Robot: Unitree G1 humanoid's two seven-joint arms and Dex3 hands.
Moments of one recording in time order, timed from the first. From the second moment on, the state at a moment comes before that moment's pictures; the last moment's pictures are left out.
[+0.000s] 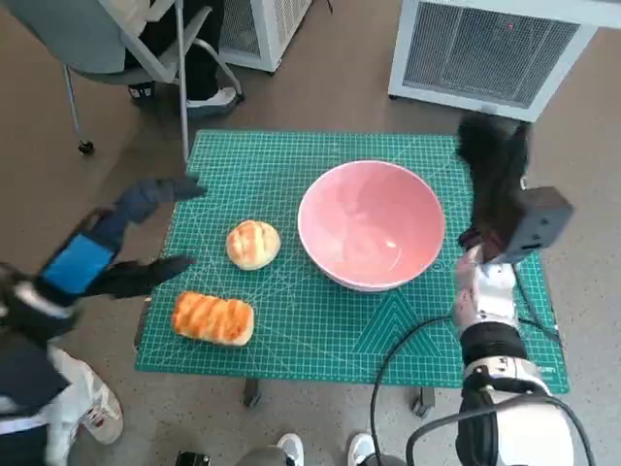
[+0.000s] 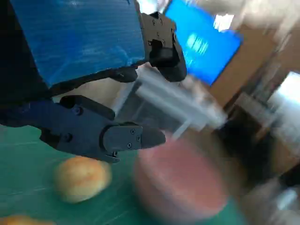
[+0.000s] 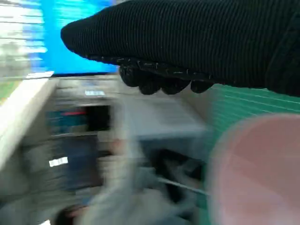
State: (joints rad) left arm -0.21 0.74 0.23 -0.07 -0.10 -0.35 -0.64; right arm -0.91 -0.15 -0.25 1.08 0.09 -0.68 0.00
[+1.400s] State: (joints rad) left arm -0.22 0.89 -0.13 -0.18 0.37 -0.05 -0.79; right arm -0.56 -0.16 -0.10 0.21 0.08 -0.78 0.20
